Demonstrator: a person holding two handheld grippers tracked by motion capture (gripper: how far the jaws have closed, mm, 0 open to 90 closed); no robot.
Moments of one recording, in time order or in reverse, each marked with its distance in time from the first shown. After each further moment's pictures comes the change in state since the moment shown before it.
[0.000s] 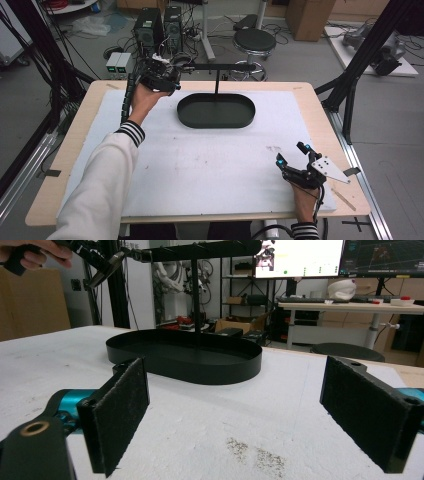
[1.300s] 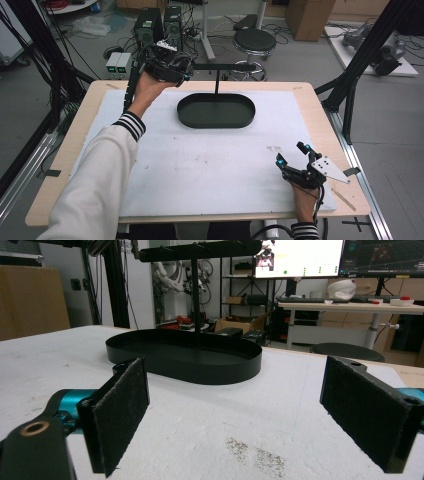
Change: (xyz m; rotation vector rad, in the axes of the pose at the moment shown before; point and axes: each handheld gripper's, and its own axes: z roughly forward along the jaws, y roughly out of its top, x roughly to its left) left arm -0.021 0.042 -0.025 -0.067 -0.097 0.049; right arm 0.000 0.000 0.000 -0.003 0.000 0.003
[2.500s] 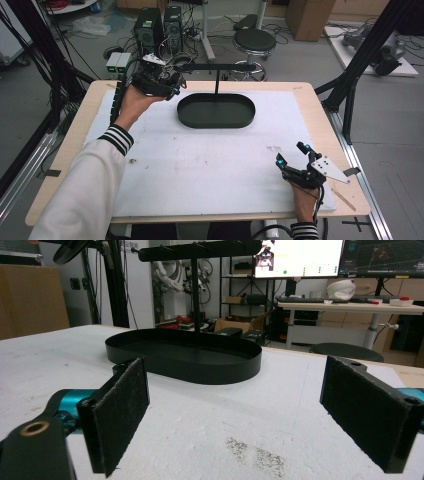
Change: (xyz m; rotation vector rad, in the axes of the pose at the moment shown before) left arm -0.005 -0.035 -0.029 0.033 -0.029 0.008; right arm -0.001 0.000 0.000 0.000 -0.002 -0.018
